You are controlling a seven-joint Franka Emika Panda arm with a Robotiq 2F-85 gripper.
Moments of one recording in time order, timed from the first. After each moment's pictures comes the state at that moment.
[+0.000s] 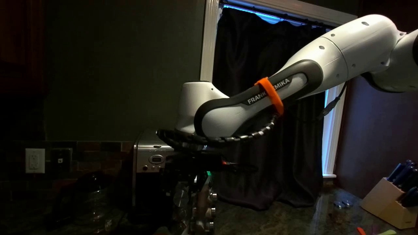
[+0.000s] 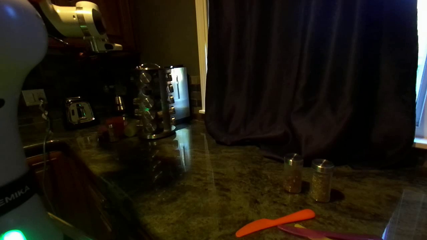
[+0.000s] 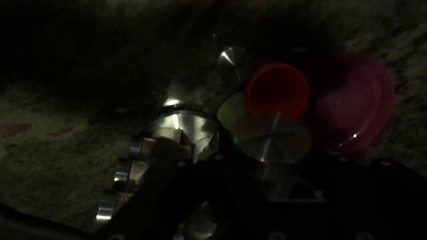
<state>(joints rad) 0.43 0.21 0.29 -1.94 -0.17 2.26 1.10</state>
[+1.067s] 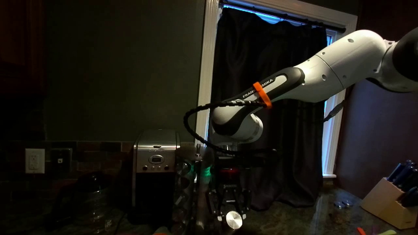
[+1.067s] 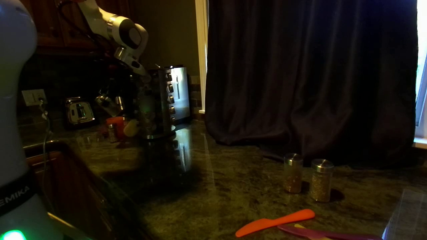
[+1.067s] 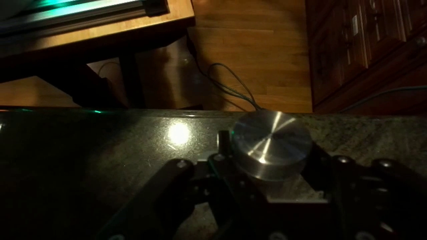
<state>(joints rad) 0.25 0.19 0.23 -2.06 0.34 1.81 0.57</state>
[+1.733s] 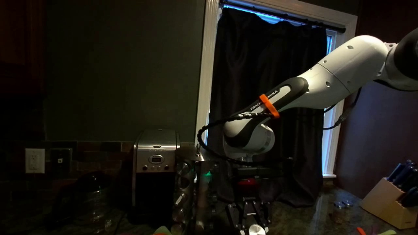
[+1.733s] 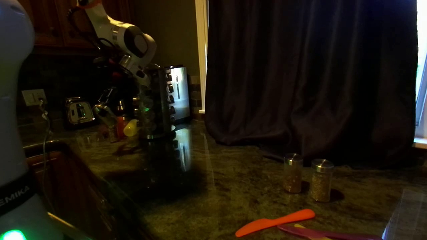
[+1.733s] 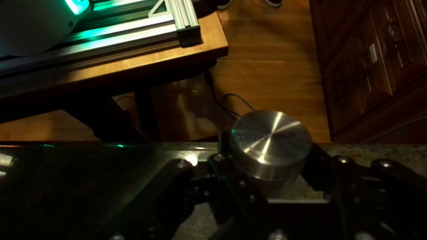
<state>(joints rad) 0.21 0.16 0.19 -2.20 0.37 1.77 0.48</state>
